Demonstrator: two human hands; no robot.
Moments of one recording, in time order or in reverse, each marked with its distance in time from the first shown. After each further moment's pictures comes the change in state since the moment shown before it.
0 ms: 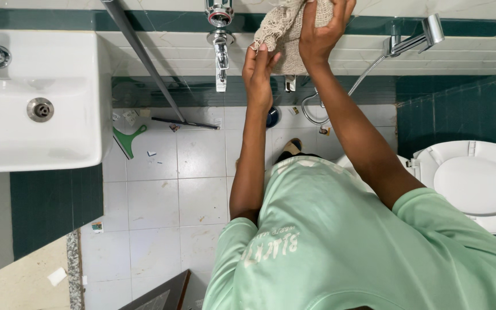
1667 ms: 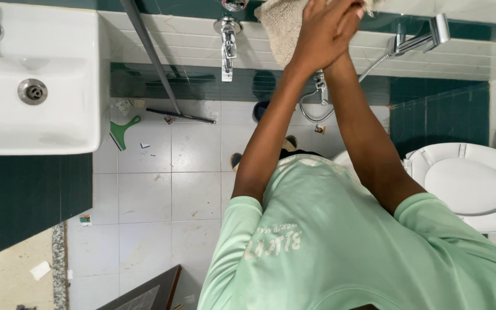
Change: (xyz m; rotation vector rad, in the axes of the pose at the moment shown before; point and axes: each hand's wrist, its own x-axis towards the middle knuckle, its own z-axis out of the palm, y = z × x) left_hand 0.045 -0.003 0.095 1.011 -0.363 0.563; right_hand -0.030 0.073 -0.022 1.340 -0.301 0.978
